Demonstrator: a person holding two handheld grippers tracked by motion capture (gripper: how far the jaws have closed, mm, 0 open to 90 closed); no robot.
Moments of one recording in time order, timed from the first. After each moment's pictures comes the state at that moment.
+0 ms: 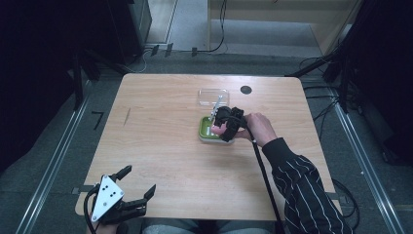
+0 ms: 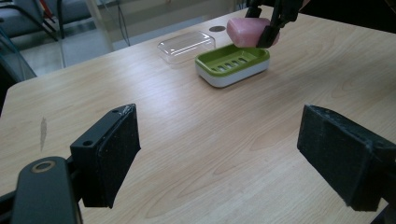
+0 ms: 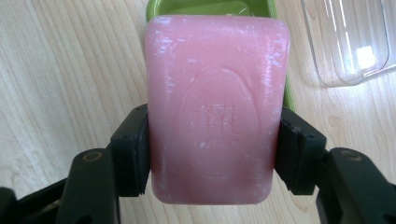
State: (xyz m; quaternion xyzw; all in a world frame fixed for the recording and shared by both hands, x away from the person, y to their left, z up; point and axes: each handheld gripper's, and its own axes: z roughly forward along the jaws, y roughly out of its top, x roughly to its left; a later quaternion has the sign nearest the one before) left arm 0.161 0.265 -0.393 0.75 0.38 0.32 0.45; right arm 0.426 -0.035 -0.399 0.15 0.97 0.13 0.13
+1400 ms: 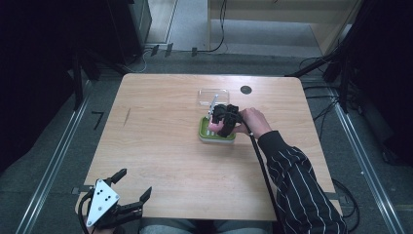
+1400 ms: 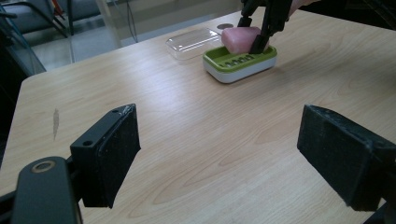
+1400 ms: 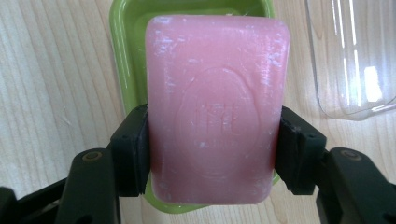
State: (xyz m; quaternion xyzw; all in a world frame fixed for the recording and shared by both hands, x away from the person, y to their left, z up) left arm 0.152 0.271 -0.393 0.74 0.39 0.32 0.45; right arm 0.458 -0.027 -0.423 0.10 0.98 0.13 0.13
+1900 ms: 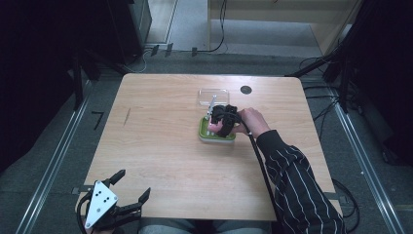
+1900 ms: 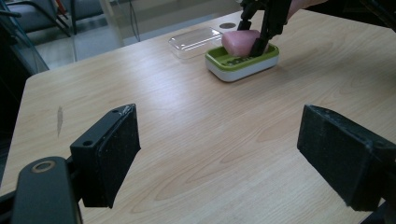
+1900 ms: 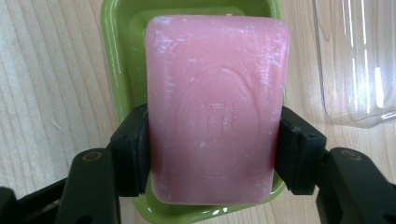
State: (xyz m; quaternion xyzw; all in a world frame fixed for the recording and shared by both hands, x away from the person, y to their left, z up) left arm 0.149 0.273 -0.393 0.74 0.39 0.33 0.44; right arm 0.463 -0.024 -0.430 0.09 0.98 0.12 0.13
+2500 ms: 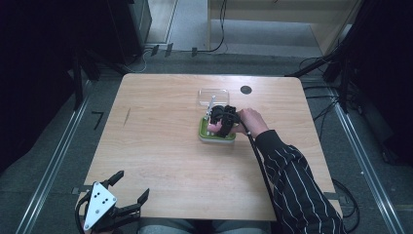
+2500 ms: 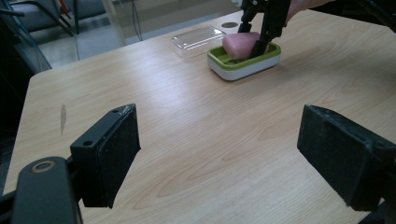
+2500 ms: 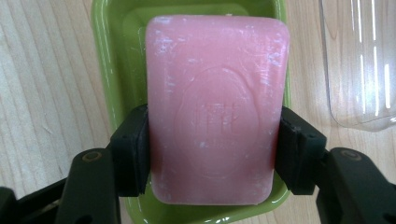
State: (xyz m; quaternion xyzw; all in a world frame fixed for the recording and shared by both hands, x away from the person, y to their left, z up) left arm 0.146 0.274 -0.392 0.74 0.39 0.33 0.44; right arm 0.467 -0.020 -0.437 0.09 0.98 0.12 0.12
